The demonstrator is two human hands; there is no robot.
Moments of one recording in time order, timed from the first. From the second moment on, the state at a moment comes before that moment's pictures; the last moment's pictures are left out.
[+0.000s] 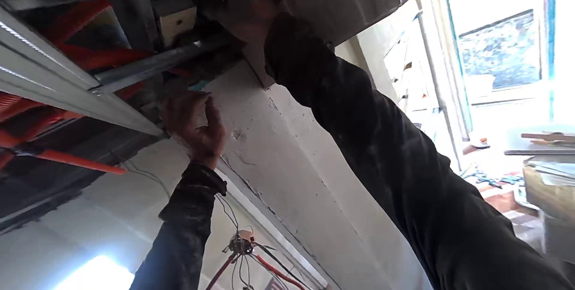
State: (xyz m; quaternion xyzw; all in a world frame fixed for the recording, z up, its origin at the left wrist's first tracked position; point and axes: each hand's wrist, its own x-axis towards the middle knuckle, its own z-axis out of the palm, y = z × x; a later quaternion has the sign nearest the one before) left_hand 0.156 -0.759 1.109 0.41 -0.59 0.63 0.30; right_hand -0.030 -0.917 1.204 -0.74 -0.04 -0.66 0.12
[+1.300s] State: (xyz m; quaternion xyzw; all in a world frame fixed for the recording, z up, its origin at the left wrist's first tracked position) left_hand 0.064 -0.811 1.111 0.37 -0.48 0.19 0.77; right_hand 0.003 -0.930 1.172 -0.70 -0.11 -0.70 0.00
